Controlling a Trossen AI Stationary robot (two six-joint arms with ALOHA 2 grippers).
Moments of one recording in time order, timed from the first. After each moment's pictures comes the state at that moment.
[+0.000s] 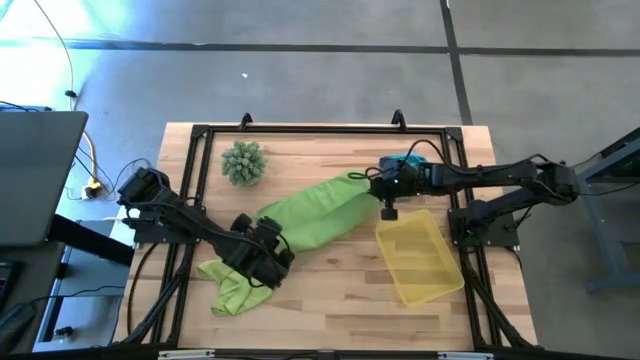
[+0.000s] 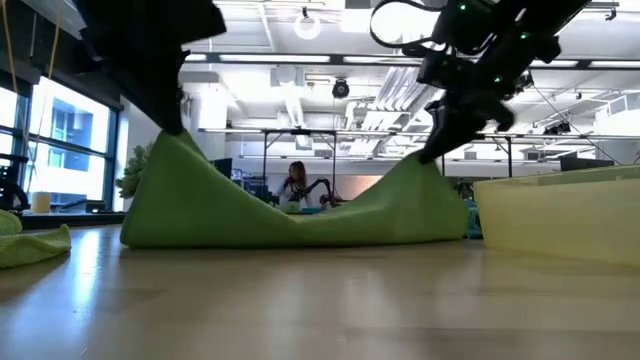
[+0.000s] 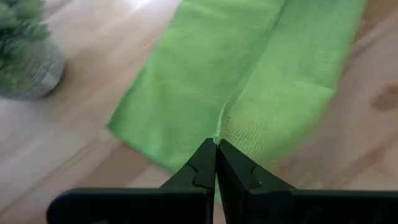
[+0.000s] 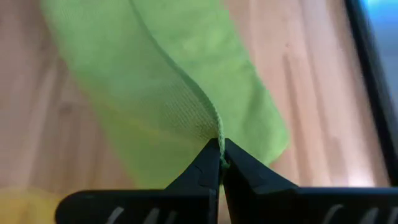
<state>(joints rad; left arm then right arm) -0.39 1.70 1.21 -1.14 -0.65 -1.42 -0.20 1.27 0.72 -0.28 0.07 -0.33</state>
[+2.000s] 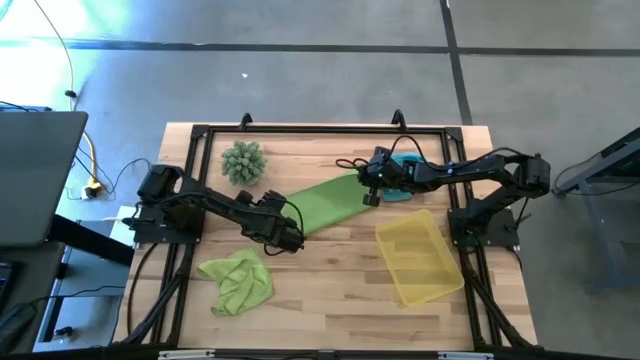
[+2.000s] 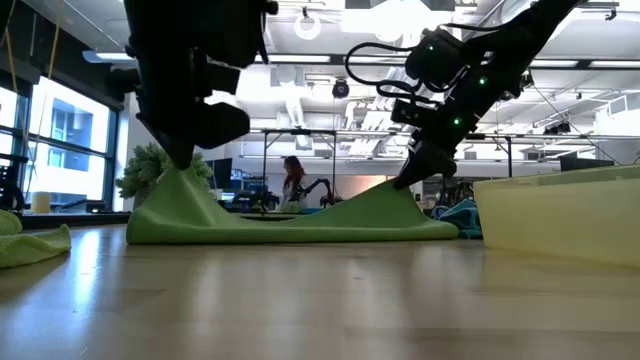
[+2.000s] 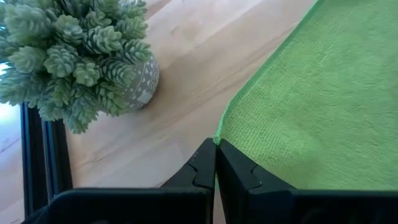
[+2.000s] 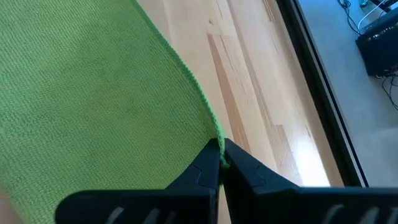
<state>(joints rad) -0.13 1.81 1.21 -1.27 -0.66 -1.36 -0.29 1.49 0.72 -0.02 0.28 -0.31</state>
